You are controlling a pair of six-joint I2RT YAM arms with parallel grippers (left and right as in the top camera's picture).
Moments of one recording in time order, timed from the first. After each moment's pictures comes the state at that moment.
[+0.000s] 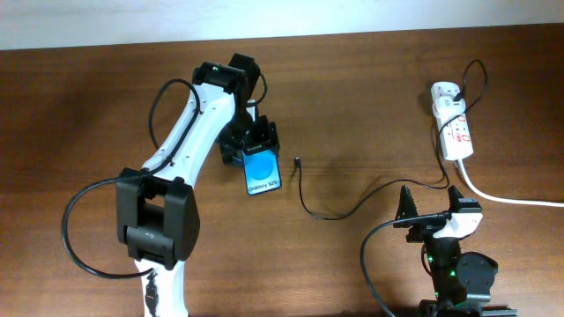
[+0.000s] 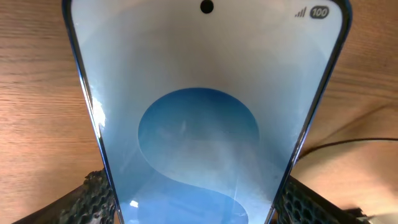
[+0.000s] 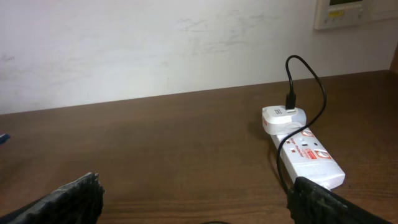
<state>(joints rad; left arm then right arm) -0.36 2.14 1.91 -1.38 0.30 -0.49 -0.12 0.01 0.01 -0.06 -0.13 0.13</state>
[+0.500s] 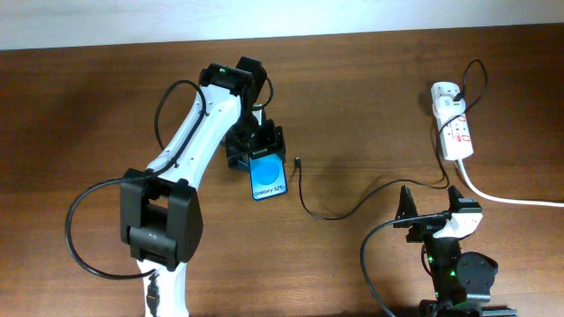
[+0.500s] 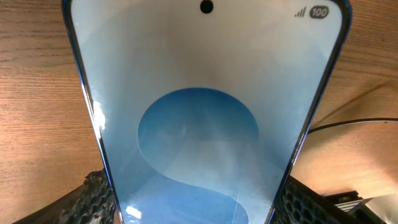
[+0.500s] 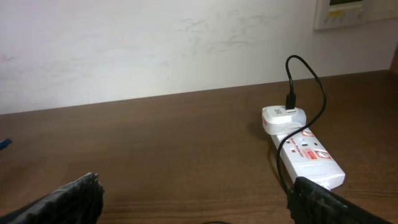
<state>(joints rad) -0.38 2.14 1.91 -1.41 0.33 -0.49 -0.12 0.01 0.01 -0.06 -0.13 0.13</state>
